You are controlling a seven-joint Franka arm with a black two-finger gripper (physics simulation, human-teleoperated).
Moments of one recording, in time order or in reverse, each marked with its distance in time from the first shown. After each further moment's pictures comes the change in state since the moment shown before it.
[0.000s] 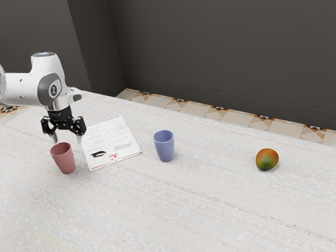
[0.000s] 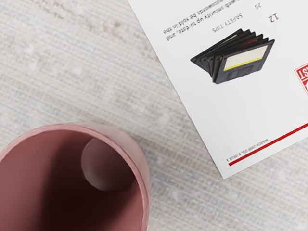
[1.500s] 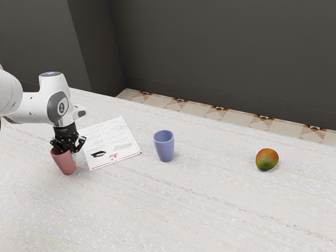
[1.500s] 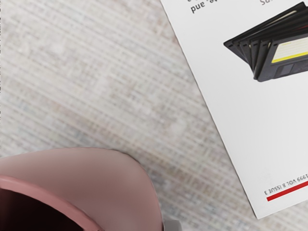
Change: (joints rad) arm 0.017 0.123 -0.004 -0.019 -0.058 0.103 -0.024
